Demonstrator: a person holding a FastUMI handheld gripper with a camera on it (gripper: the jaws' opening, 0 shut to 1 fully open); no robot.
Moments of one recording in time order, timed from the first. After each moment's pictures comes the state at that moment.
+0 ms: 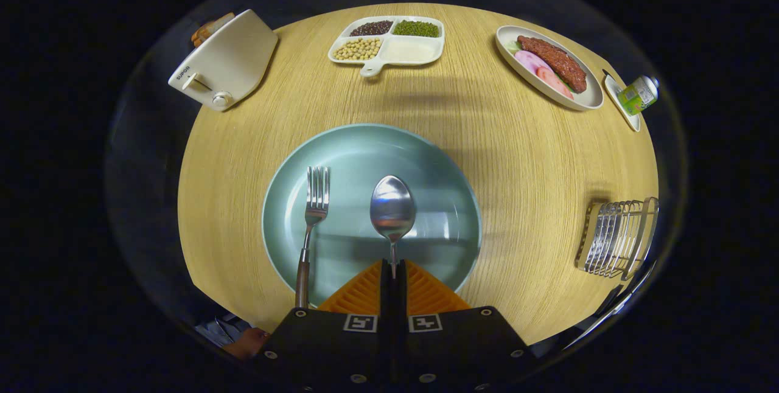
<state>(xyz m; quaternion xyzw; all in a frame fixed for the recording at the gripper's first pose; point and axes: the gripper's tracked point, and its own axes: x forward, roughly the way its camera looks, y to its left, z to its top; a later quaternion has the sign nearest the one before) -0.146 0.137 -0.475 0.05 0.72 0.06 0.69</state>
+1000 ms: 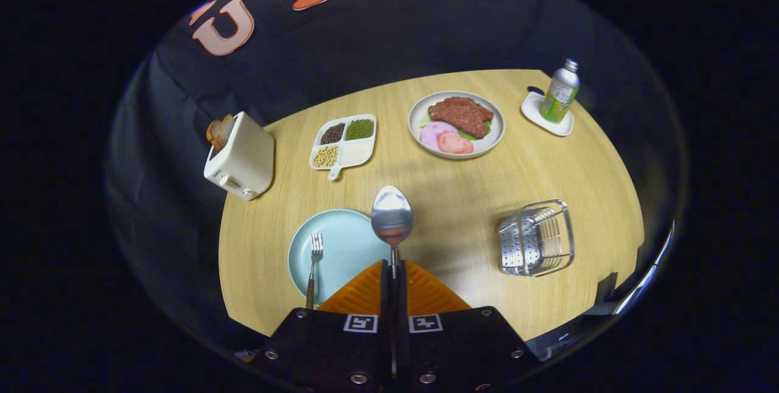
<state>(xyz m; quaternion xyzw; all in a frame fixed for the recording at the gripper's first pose) -0.111 0.010 -0.357 0.14 0.58 -0.02 0.80</state>
